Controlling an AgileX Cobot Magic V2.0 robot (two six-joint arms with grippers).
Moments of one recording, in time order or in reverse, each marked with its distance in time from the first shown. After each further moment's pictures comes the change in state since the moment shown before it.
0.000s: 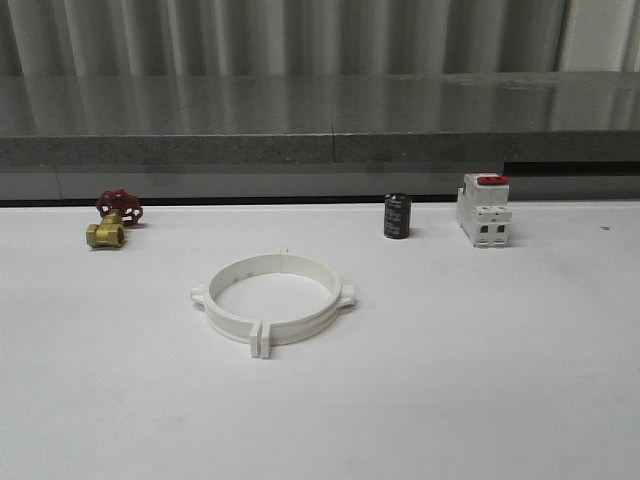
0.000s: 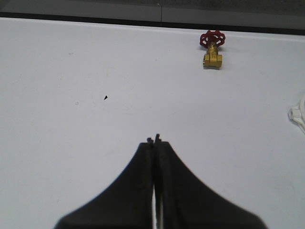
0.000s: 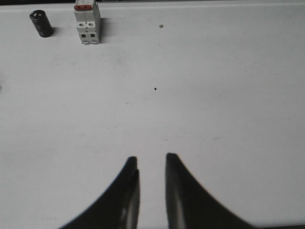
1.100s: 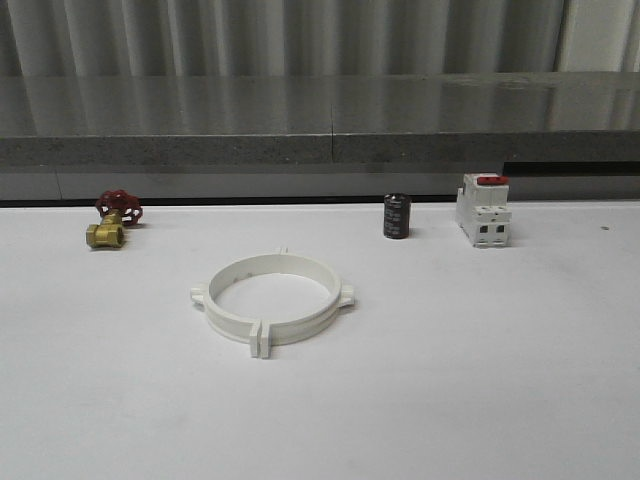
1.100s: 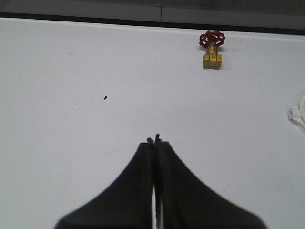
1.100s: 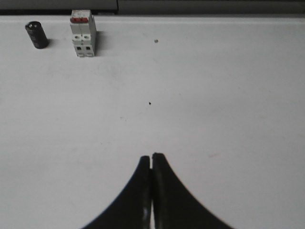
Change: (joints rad) left arm 0.000 0.000 0.000 0.000 0.000 0.000; right arm -0.007 -0.028 0.059 -0.040 -0.108 -0.002
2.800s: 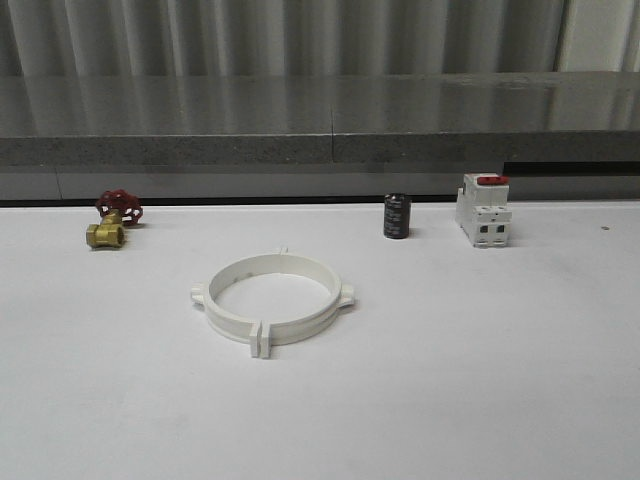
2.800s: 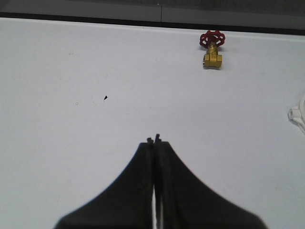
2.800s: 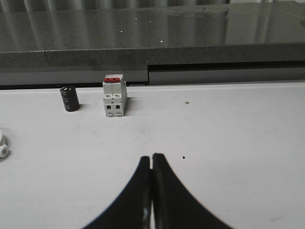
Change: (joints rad) left arm 0.000 0.000 0.000 0.000 0.000 0.000; right arm -0.168 -0.338 0.592 0.274 -0.694 -0.233
